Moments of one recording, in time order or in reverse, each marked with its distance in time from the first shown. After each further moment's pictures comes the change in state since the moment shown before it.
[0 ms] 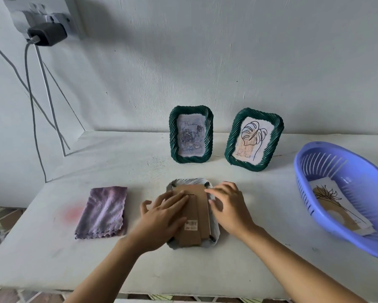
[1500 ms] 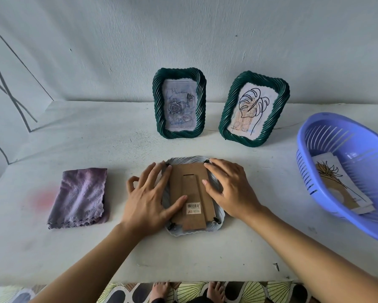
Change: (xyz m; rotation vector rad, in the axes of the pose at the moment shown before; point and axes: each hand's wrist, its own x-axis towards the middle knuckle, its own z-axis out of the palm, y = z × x) left_hand 0.020 0.002 0.022 0.108 0.255 -0.071; right_hand -0.002 0.032 -0.004 -0.169 -0.017 -0.120
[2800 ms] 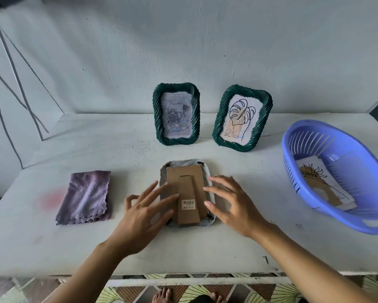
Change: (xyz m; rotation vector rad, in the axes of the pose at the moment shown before) left_hand -0.048 -0.004 -0.011 -0.235 -0.075 0.160; right_hand -0.046 -0.009 -0.032 0.296 -0.115 0.043
